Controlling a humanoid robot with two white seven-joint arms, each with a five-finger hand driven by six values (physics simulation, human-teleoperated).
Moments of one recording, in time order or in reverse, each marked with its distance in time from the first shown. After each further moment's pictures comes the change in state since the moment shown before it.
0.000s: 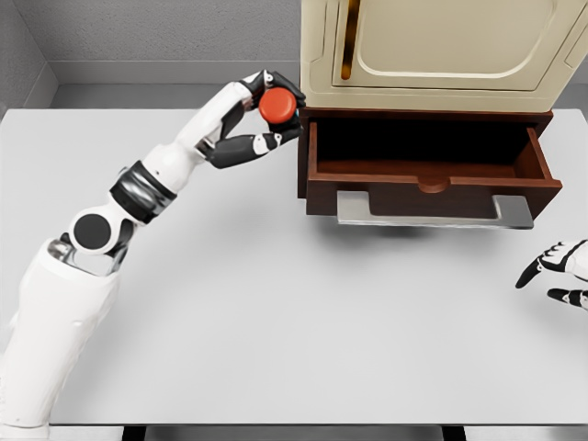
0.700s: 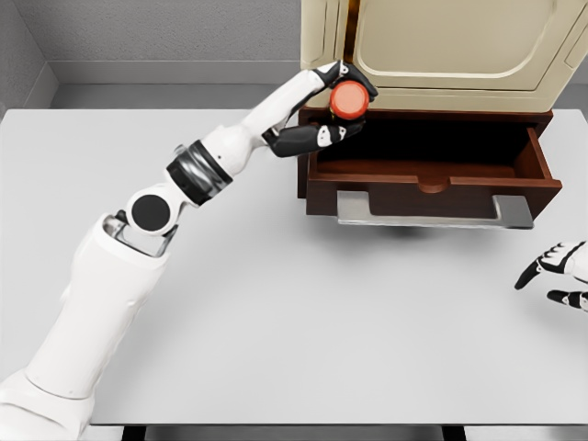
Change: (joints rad) left arm -0.104 -0.125 -0.084 0.055 -0.198 0.004 0.000; right arm 0.003 0.000 0.002 0.000 0.001 0.000 0.000
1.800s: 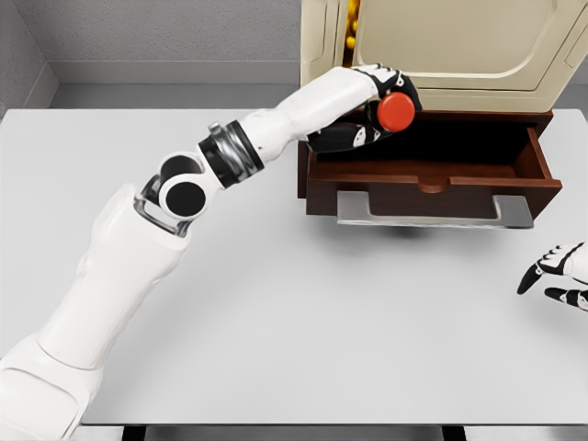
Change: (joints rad) left arm -0.126 -0.019 -0.091 0.031 -0.329 -0.078 0.002; right arm -0.002 0.003 0.005 0.000 0.001 0.000 0.000
